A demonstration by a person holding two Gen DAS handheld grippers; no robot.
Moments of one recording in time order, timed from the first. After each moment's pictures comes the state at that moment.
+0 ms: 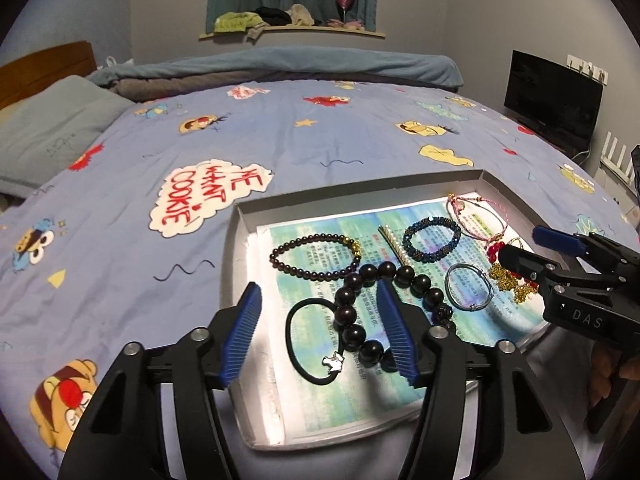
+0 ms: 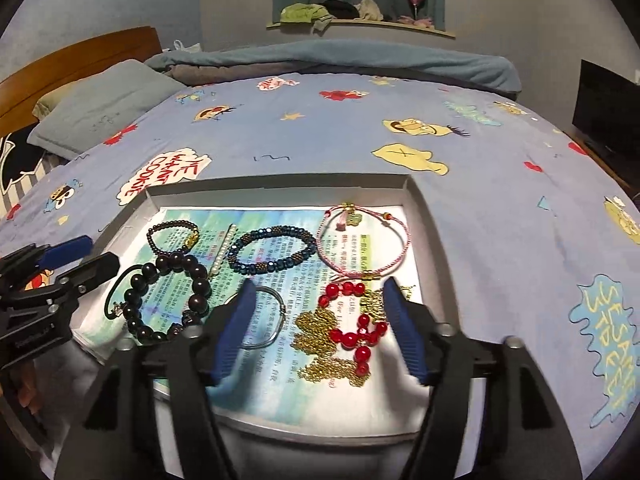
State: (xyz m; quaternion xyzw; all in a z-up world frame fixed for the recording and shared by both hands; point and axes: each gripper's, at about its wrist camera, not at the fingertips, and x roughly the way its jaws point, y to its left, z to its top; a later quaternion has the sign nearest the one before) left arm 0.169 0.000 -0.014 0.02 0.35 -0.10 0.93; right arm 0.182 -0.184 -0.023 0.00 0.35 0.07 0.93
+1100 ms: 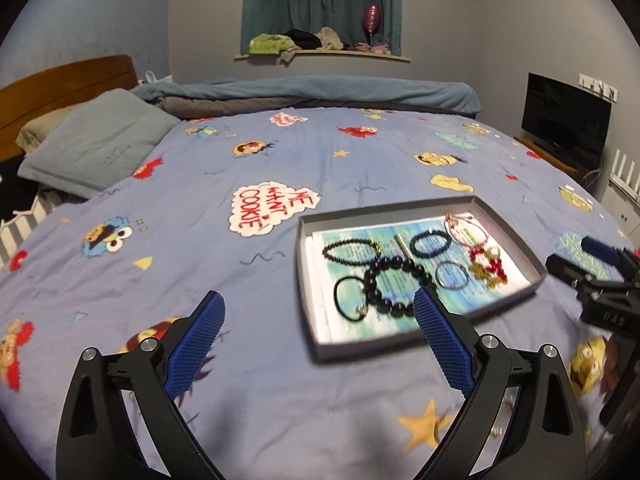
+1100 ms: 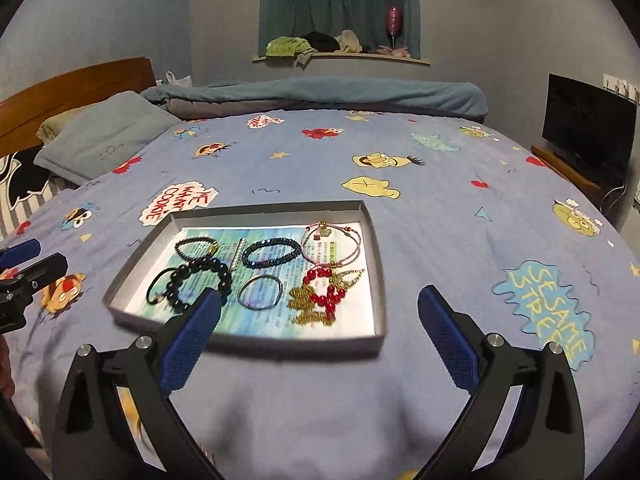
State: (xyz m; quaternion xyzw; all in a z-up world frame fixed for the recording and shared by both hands) left arm 0.073 0.036 0.049 0.02 0.31 -0.05 0.95; right arm 0.088 -0.202 0.033 0.00 0.30 0.04 0.95
